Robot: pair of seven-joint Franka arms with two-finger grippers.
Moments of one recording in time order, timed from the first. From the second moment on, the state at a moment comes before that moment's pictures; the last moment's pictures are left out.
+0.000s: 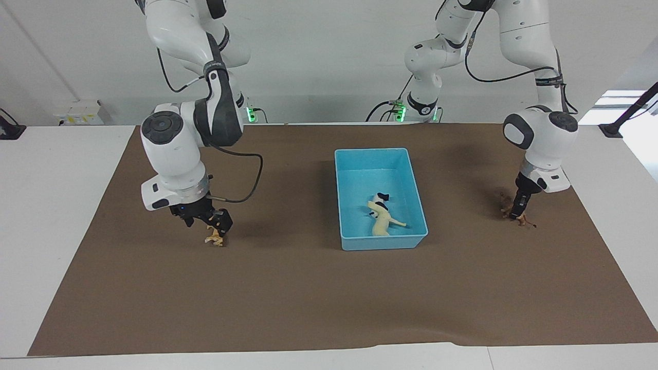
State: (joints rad) left arm 0.25 0.19 -0.02 -2.27 -0.02 2.67 -0.63; right arm 0.11 0.28 -0.02 -1.85 -0.07 2.24 0.49
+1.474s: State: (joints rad) left arm -0.40 0.24 -0.04 -1.78 -0.12 2.20 -1.33; right arm 0.09 0.27 -0.01 -2.15 -0.08 2.63 0.24
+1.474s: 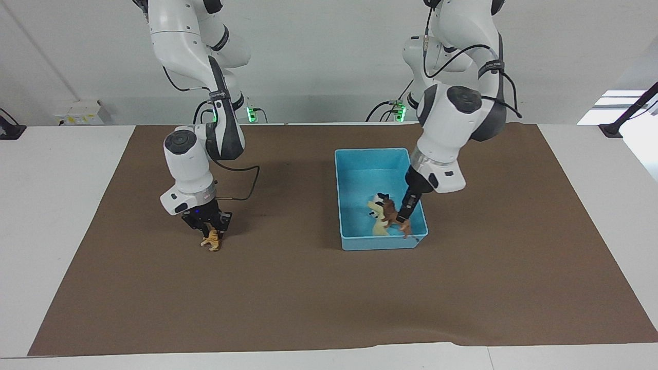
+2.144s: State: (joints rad) left arm -0.18 0.08 0.01 -1.78 -0.08 1.99 -0.89; right arm 0.19 0.27 0.00 -1.88 -0.09 2.23 0.29
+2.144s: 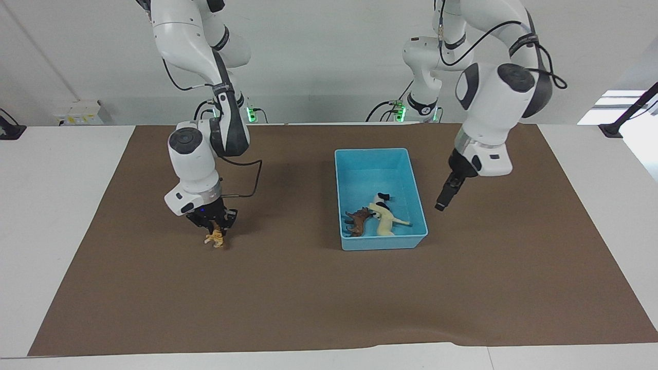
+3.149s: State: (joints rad) left arm -0.05 -0.02 -0.01 -1.66 -0.03 1.60 -0.19; right arm 0.80 0.69 0.00 -1.24 -0.04 2.10 0.93
